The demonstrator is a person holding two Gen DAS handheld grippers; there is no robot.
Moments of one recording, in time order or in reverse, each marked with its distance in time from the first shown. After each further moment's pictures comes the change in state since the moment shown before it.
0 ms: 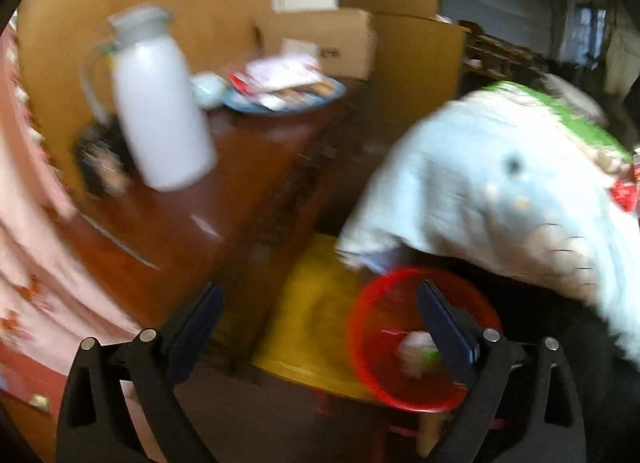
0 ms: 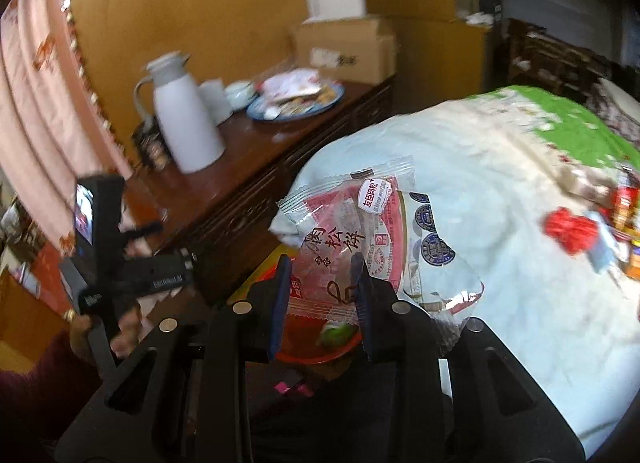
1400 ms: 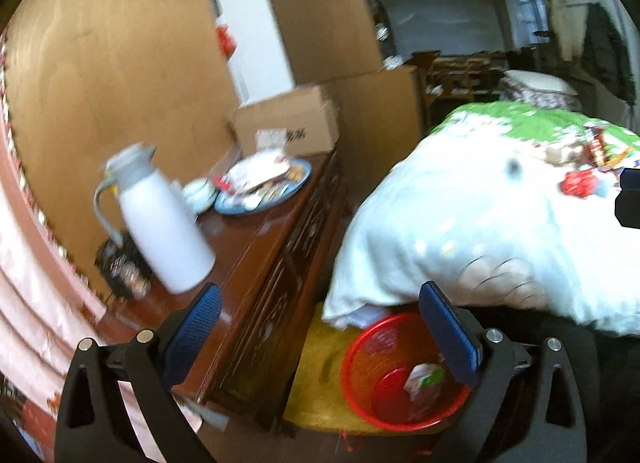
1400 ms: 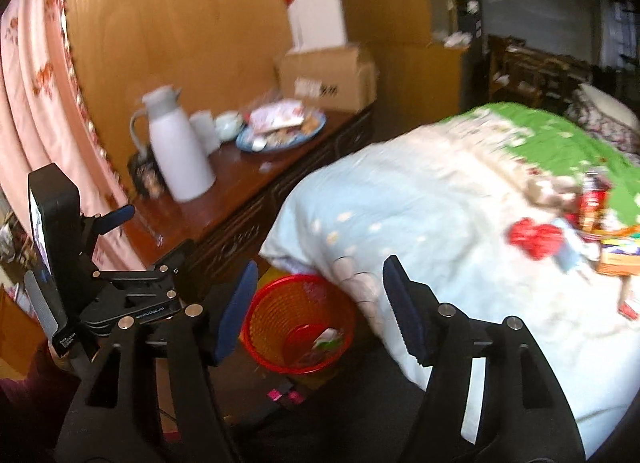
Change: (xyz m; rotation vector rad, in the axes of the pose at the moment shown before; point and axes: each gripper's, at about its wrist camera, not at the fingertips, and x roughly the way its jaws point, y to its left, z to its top) left arm -0.095 -0.085 0.022 0.240 -0.253 -0.015; right arm -0.082 -0.030 -0.011 0.073 -0.191 -0.097
